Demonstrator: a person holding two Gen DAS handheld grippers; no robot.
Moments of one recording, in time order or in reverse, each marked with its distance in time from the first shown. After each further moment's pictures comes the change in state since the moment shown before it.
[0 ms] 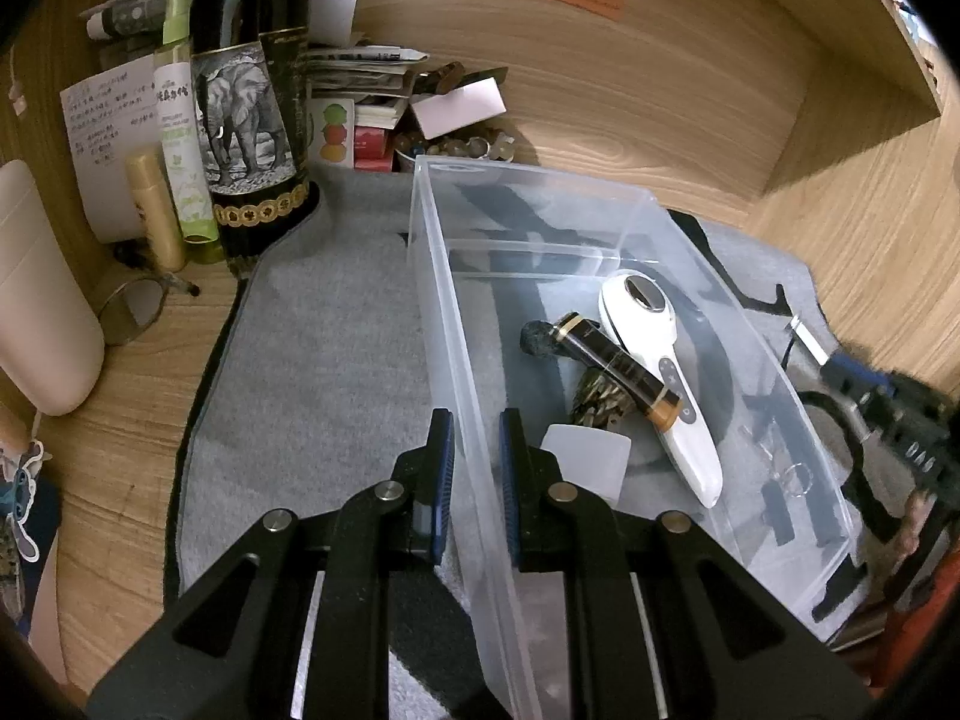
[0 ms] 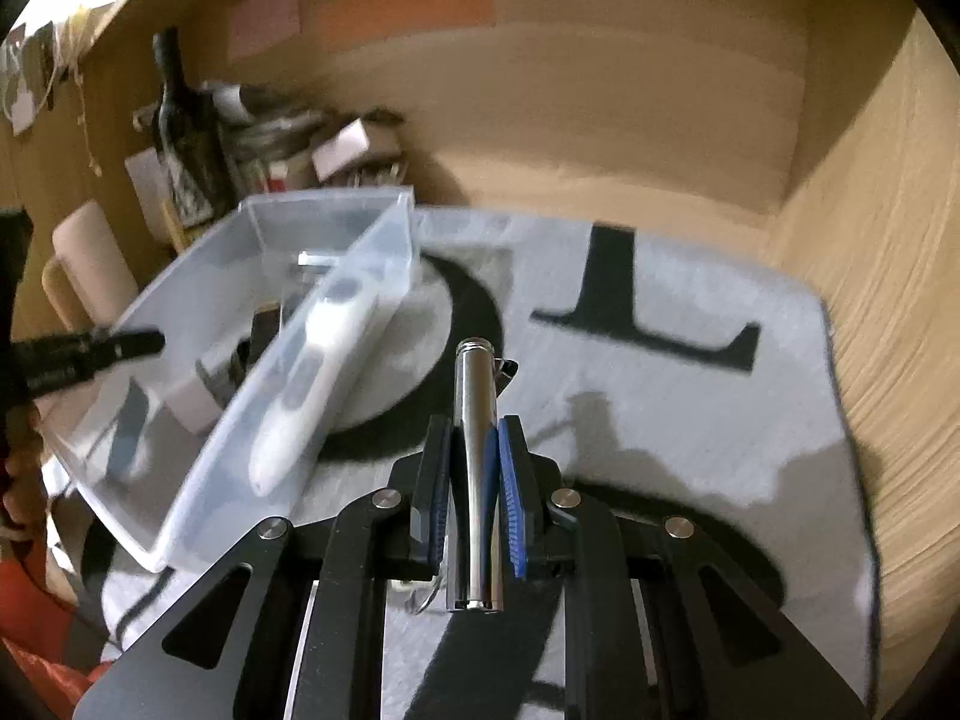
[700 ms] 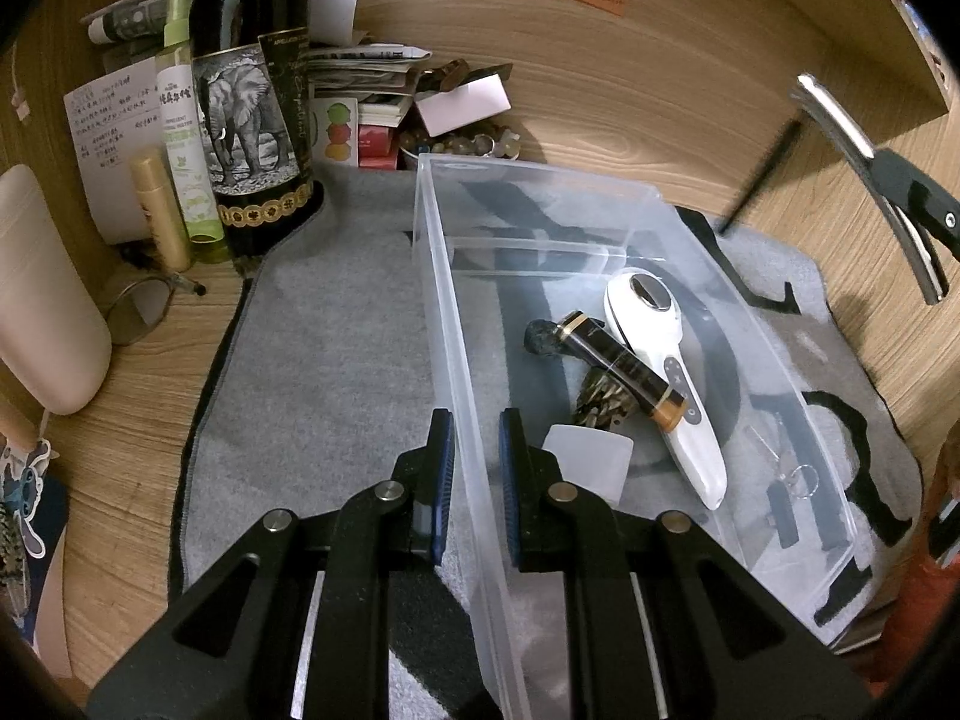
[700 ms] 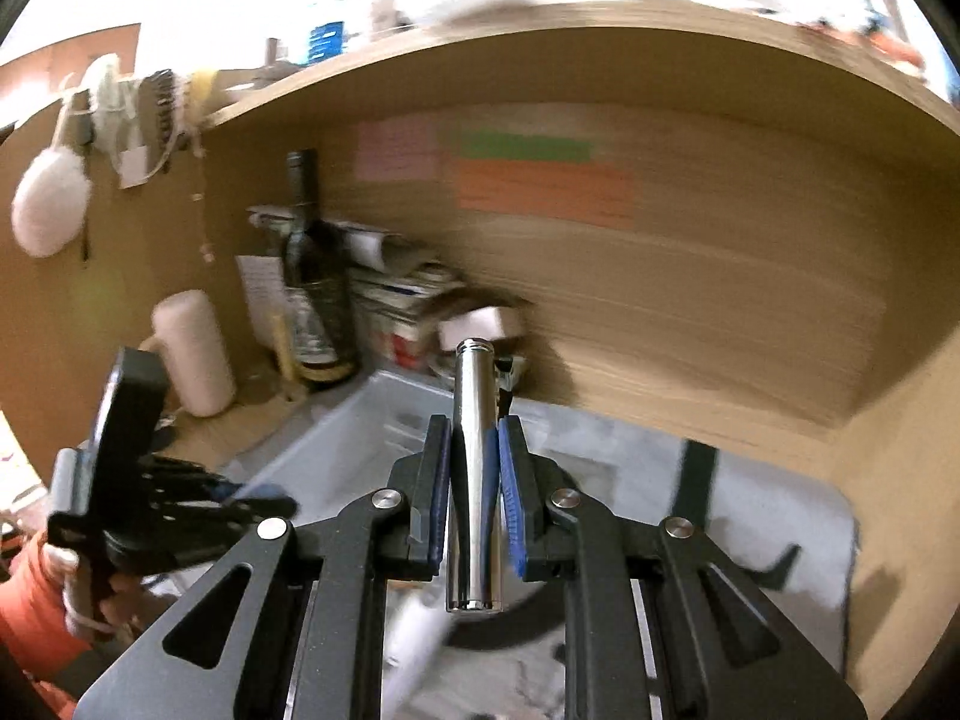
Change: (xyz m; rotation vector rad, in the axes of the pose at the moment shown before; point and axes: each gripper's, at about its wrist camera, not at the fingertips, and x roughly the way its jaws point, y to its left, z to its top) left arm 0.001 -0.003 0.002 -0.003 0.008 0.025; right arm -0.038 0.074 0.071 -0.186 -0.260 0.165
